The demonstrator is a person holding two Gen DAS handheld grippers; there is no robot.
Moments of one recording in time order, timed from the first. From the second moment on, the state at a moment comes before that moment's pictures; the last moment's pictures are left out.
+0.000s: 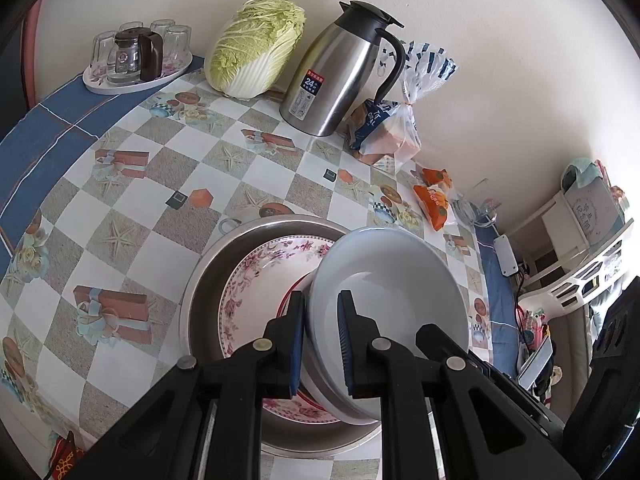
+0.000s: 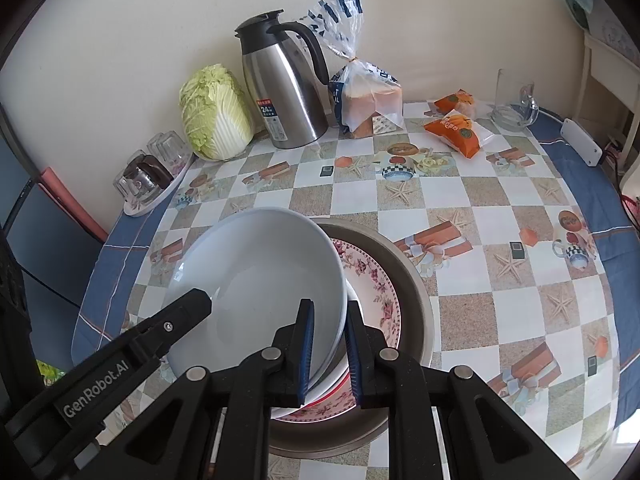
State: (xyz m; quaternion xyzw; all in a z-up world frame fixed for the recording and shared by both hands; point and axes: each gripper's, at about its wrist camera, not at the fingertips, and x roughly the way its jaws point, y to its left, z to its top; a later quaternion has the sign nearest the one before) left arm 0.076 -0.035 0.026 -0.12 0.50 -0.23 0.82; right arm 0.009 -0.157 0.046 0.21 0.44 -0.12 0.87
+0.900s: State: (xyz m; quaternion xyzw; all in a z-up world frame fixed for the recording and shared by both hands) left arm 0.077 -0.025 0.041 -0.11 0.48 -0.20 0.85; right arm 0.004 -0.167 0.052 0.20 0.42 -0.14 0.87
